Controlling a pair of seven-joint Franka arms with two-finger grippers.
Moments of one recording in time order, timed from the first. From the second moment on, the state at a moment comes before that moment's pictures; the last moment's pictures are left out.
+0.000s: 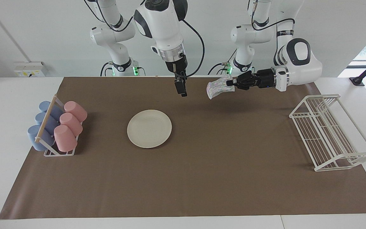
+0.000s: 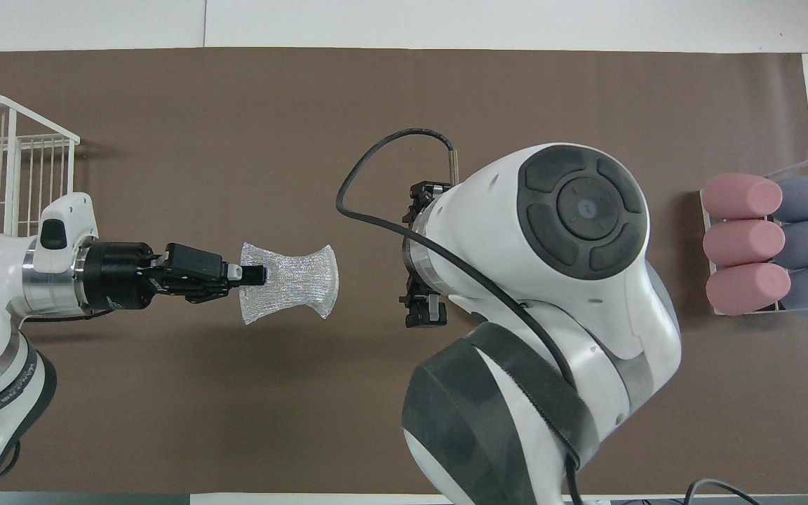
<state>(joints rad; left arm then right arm) -0.05 -0.13 -0.02 -2.28 -1.44 1.66 0.31 0.37 0.11 0.24 -1.63 0.16 1.93 2.18</state>
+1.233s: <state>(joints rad) -0.13 -0.13 -0.02 -2.31 -1.54 1.73 0.36 0.49 0.17 0.24 -1.68 0.16 2.14 2.17</state>
